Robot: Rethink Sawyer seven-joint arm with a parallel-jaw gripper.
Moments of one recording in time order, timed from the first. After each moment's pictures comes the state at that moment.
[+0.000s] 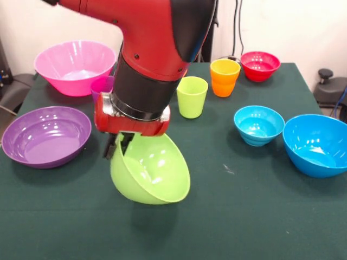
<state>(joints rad) -0.25 -0.37 0.07 0.93 -0.50 0.99 1.57</state>
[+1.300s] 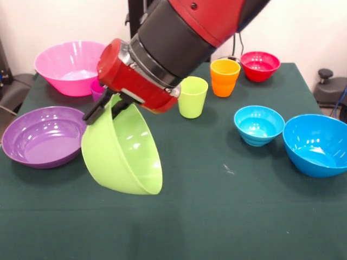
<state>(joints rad) 0.01 -0.30 -0.33 0.78 -0.50 0.99 1.77</state>
